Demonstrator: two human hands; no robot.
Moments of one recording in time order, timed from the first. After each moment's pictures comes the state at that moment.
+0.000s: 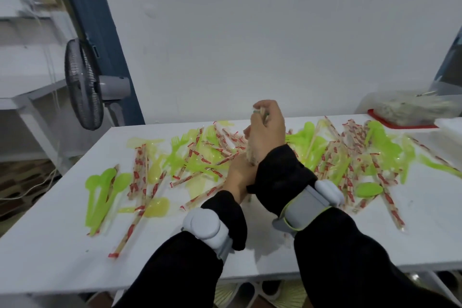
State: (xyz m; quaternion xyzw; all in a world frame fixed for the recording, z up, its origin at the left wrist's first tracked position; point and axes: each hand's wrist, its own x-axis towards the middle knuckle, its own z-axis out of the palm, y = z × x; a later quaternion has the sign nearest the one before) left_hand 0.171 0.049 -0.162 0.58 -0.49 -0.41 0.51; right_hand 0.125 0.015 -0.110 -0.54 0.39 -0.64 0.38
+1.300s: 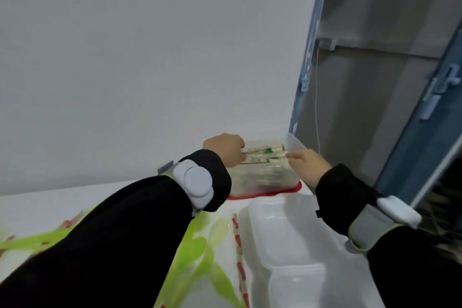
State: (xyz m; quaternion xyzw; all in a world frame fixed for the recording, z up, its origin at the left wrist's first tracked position) left_hand -0.246 -0.313 -0.063 0.64 -0.77 -0.04 0.05; right_hand -0.442 -0.292 -0.089 -0.66 0.68 -0.22 0.24
